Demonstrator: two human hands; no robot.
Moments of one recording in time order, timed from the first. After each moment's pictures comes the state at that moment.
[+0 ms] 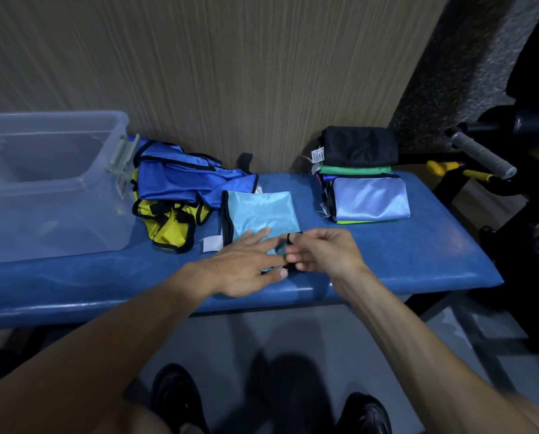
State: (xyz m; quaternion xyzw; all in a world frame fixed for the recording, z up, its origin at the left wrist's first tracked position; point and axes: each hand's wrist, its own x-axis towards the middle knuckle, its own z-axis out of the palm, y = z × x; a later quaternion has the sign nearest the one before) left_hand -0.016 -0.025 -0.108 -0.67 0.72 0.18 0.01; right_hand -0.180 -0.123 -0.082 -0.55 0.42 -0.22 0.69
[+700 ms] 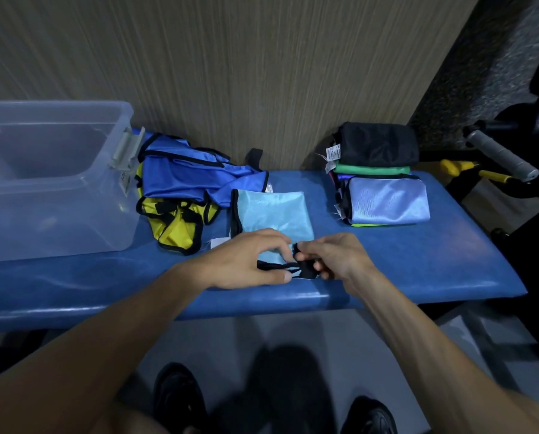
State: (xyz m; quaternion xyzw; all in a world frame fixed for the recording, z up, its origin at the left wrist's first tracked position) left_hand 0.016 -0.022 -0.111 -0.64 0.68 0.26 -0.23; right_hand -0.159 -0.147 -0.105 -0.60 0.50 -0.14 0.61
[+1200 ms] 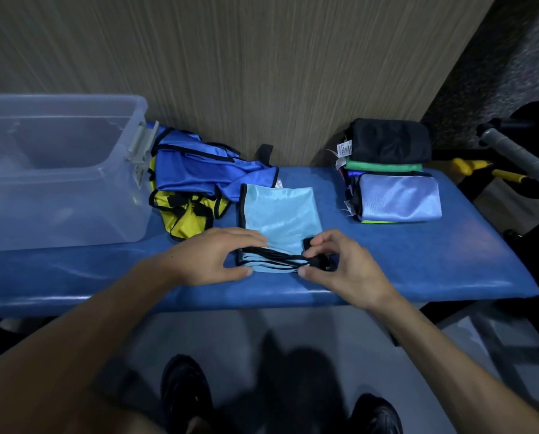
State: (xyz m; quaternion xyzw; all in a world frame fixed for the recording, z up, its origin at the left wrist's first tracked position) left_hand 0.065 0.022 -0.117 -0.66 0.71 0.17 -0.17; right_hand -0.189 -0.133 -0.123 -0.84 0.32 -0.15 0.41
